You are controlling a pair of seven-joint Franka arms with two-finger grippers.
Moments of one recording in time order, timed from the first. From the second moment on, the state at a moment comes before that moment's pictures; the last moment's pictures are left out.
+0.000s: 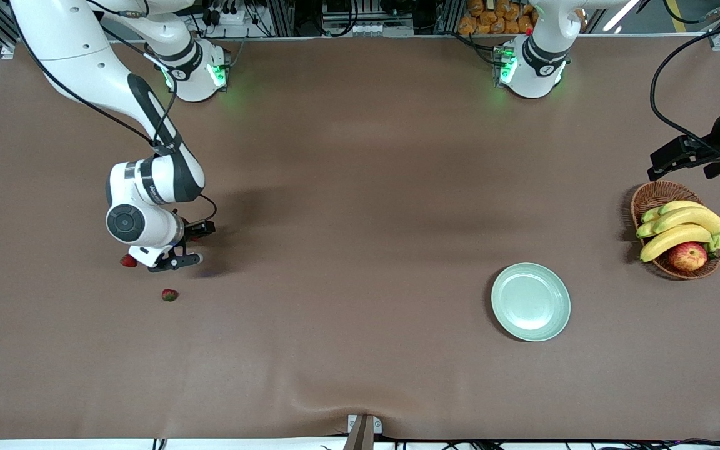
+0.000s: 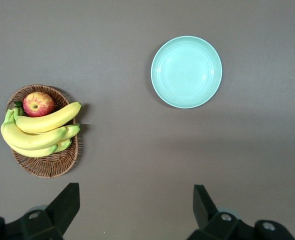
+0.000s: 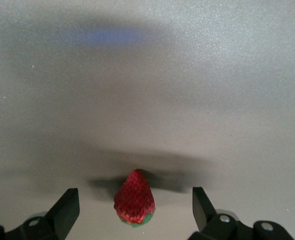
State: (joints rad) left arm 0.00 0.00 -0.02 -1.60 0.00 1.61 -0.06; right arm 0.16 0.49 -0.03 -2.06 -0.04 2.28 -0.05
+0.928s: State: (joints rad) left arm 0.00 0.01 -0.02 -1.60 0.00 1.61 -0.06; right arm 0.16 0.49 -0.03 -2.06 -0.04 2.28 -0.05
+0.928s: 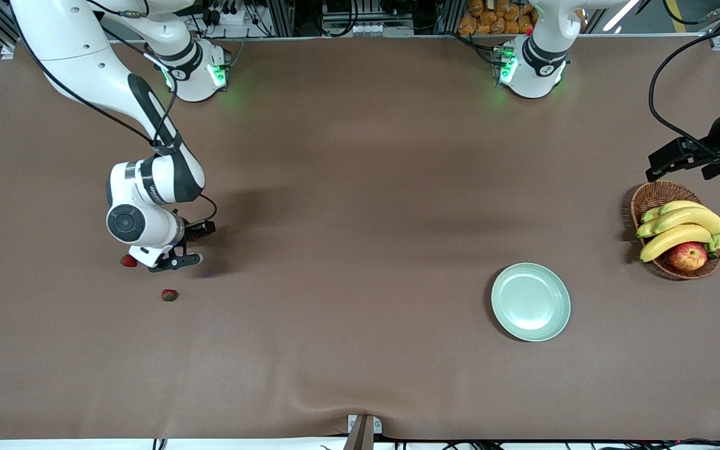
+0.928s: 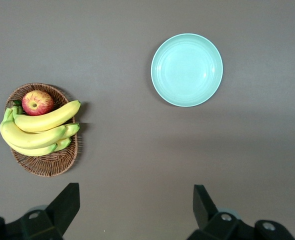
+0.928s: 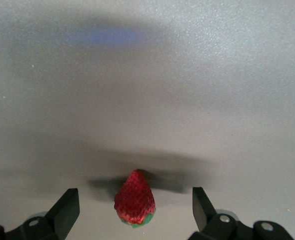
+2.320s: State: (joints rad) left arm 0.00 0.02 -0.02 -1.60 0.00 1.61 -0.04; right arm 0.21 0.49 -0.02 -1.79 -0.04 2.12 -0.11
